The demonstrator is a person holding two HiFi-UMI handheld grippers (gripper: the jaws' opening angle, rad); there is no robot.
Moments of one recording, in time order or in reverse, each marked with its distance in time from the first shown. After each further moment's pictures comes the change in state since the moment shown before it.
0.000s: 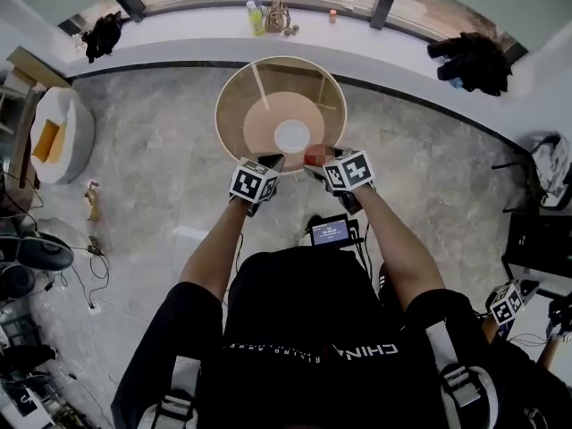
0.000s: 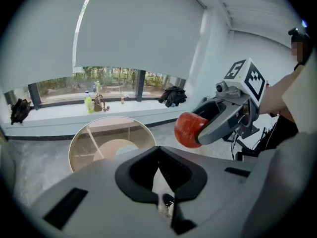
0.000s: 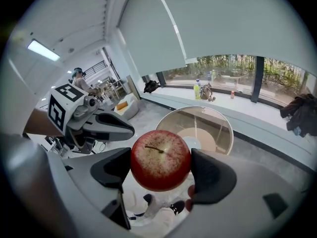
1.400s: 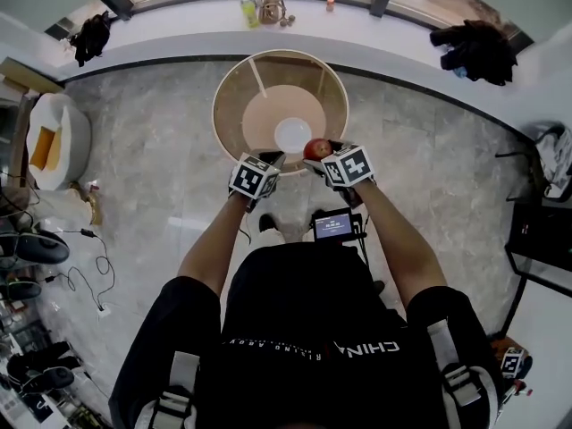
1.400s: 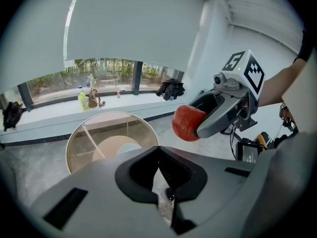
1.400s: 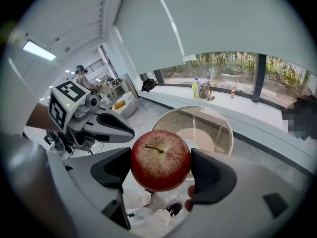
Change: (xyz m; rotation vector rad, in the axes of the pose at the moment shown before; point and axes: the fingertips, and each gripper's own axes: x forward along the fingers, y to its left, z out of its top) left arm 0.036 0.048 0.009 0.027 0.095 -0.052; right arm 0.041 -0.029 0.038 0.003 0.024 -0.001
